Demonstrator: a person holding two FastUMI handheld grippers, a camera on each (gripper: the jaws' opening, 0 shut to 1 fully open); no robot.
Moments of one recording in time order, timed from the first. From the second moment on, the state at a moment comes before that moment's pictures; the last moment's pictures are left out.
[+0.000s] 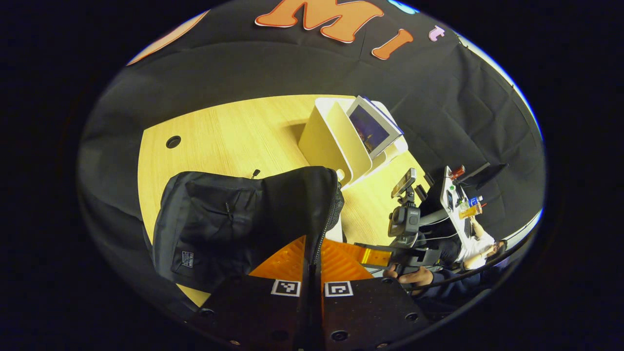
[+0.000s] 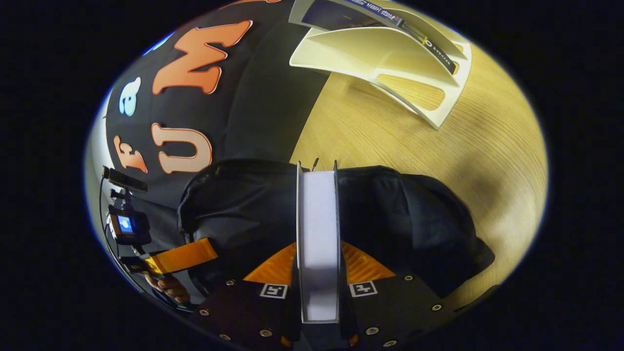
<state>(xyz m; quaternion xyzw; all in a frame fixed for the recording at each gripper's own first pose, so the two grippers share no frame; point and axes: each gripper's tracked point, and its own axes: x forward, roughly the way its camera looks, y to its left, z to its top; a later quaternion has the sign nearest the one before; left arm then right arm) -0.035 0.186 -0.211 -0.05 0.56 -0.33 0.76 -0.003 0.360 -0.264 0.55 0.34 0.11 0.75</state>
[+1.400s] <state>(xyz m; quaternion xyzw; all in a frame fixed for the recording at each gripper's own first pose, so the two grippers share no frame) -0.038 0.168 -0.245 -0.04 0.57 -0.29 0.77 -0.045 0.229 -0.273 0.27 0.50 0.10 0.82</state>
